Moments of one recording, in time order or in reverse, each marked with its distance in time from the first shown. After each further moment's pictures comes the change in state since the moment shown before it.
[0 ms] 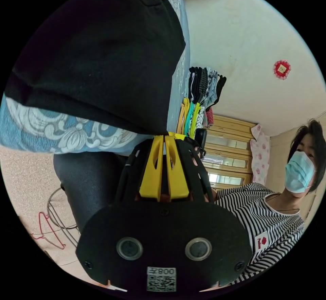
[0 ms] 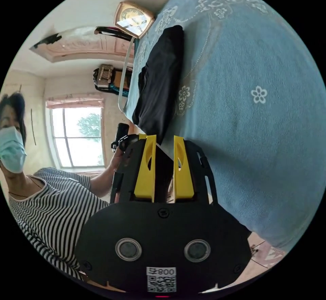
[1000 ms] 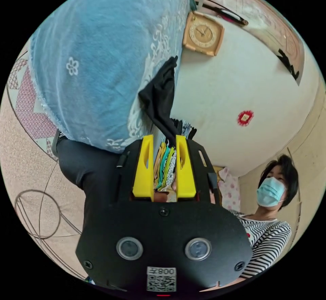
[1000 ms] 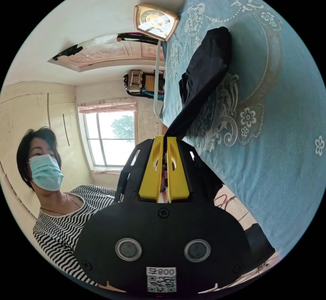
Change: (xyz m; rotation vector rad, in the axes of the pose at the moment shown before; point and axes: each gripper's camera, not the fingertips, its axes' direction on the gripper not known) left arm -0.040 0.045 -0.120 0.468 0.277 -0.134; right arm 0.058 -0.028 0.031 -0.006 -0.292 -0.032
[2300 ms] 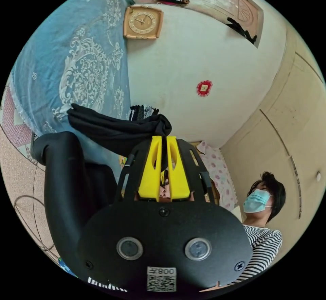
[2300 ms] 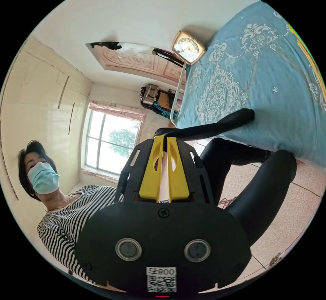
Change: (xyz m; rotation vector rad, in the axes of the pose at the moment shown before) left arm -0.005 0.208 0.075 -0.097 0.222 0.266; right arm 0.023 0.321 -0.181 0.250 0.038 -0.208
